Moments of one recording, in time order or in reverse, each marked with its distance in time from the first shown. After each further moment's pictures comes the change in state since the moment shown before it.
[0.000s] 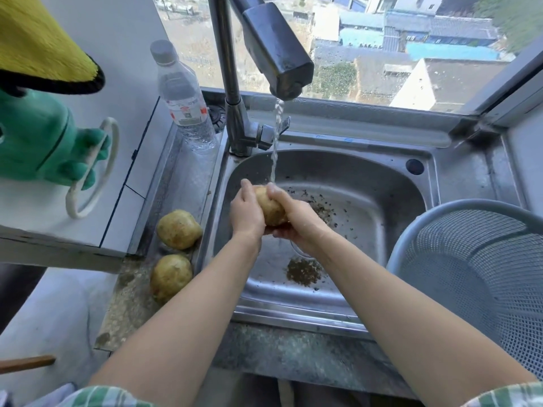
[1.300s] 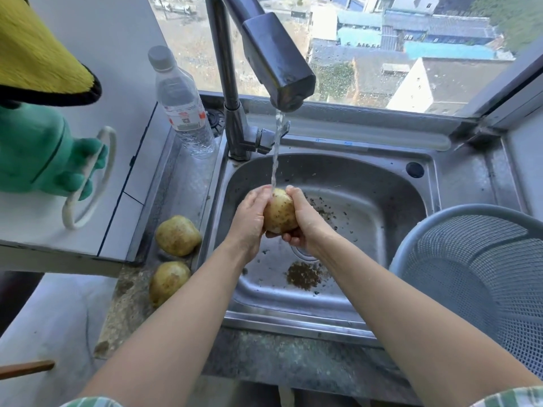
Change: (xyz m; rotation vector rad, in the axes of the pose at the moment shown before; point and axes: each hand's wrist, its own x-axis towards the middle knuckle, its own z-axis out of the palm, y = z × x) left_hand 0.006 -0.002 -0.004 -0.213 -0.339 -0.059; right_hand 0.015 0.001 -0.010 -0.103 0.117 0.153
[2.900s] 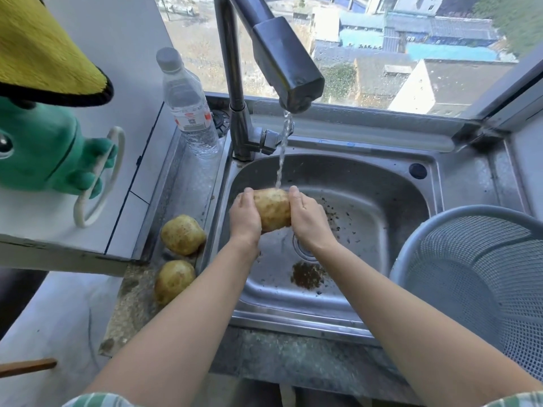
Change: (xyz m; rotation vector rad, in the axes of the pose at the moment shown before) left_hand 0.000 0.007 -0.001 0.014 0.339 -0.086; right_hand 0.015 0.010 0.005 -0.440 0.293 -0.478
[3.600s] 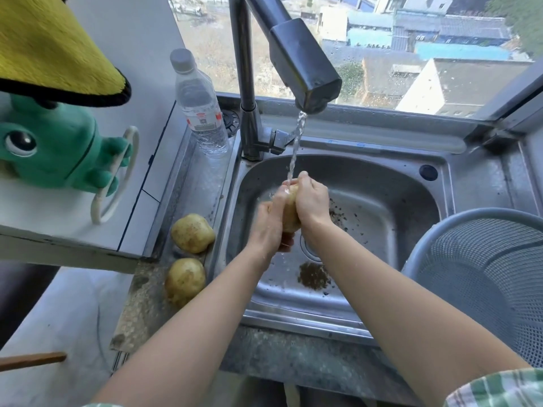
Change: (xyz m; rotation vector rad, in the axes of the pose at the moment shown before) left_hand -0.026 -0.006 -0.003 0.255 -0.337 0.064; right_hand 0.007 -0.039 0.008 0.461 0.128 0.153
